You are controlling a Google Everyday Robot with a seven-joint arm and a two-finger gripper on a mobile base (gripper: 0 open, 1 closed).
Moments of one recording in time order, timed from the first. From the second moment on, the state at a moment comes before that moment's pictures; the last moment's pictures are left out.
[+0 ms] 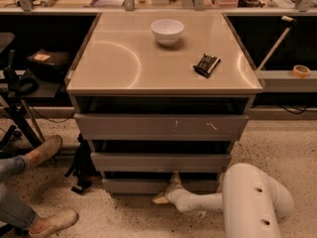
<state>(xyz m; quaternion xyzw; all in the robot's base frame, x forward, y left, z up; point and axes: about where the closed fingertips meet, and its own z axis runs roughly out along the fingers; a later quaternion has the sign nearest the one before) 0.635 -0.040 0.167 -0.41 0.81 0.03 0.43</state>
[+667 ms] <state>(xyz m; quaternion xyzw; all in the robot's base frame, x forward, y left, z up) 0.635 -0.041 0.167 -0.41 0.81 0.03 0.43</state>
